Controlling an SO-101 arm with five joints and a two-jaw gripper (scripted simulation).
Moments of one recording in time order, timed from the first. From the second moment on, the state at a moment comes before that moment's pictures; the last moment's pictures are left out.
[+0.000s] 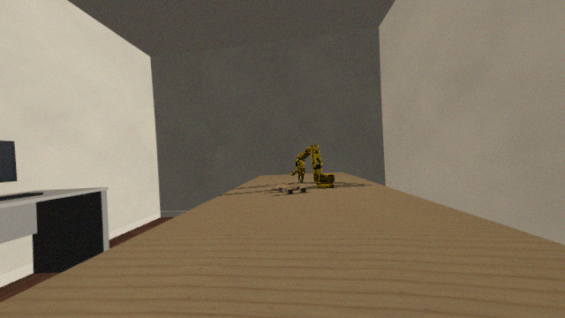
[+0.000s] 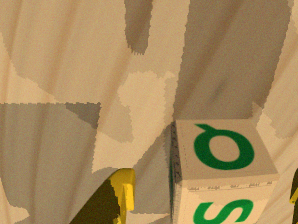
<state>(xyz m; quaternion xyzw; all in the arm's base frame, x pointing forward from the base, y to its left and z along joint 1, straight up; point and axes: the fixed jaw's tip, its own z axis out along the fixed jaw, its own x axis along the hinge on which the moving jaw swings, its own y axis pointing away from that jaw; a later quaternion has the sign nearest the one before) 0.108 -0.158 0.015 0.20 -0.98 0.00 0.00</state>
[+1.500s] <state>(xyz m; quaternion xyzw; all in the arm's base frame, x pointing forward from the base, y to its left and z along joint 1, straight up) 0.113 -0.166 0.013 0.20 -0.98 0.00 0.00</state>
